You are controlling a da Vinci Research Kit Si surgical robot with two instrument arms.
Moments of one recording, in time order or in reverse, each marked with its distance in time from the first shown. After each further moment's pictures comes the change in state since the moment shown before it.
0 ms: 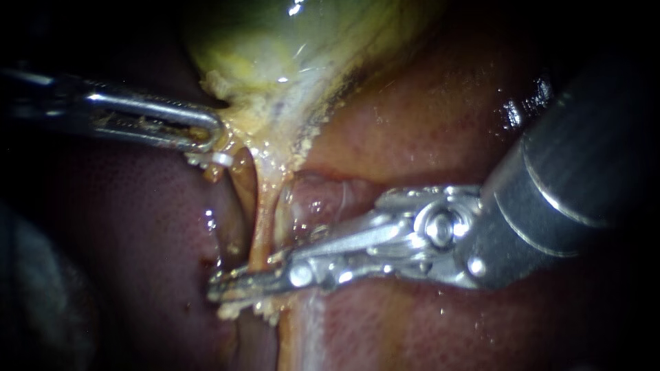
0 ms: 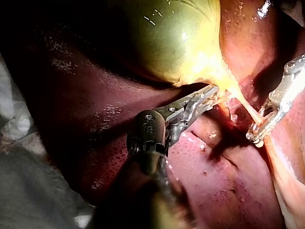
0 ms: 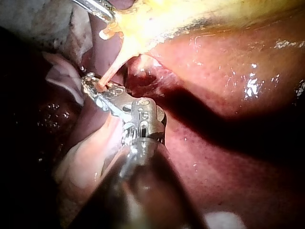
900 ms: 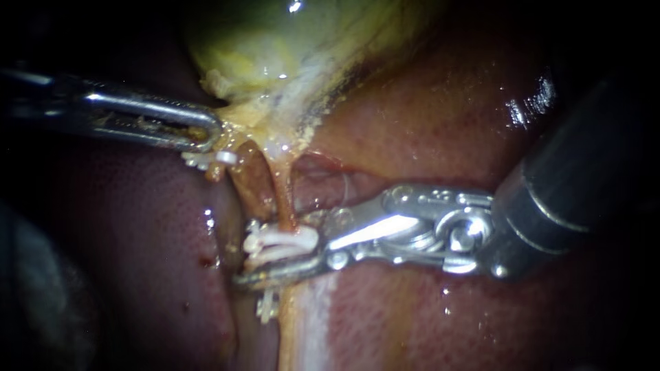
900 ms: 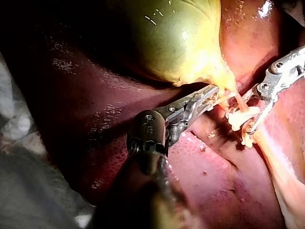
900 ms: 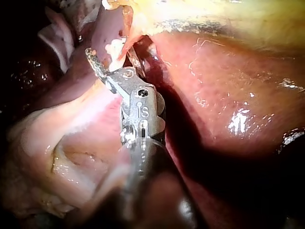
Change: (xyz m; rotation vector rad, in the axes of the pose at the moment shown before) right arm -0.003 0.007 0.000 -0.021 0.098 -0.385; left arm 0.000 0.000 0.000 0.000 -0.001 0.000
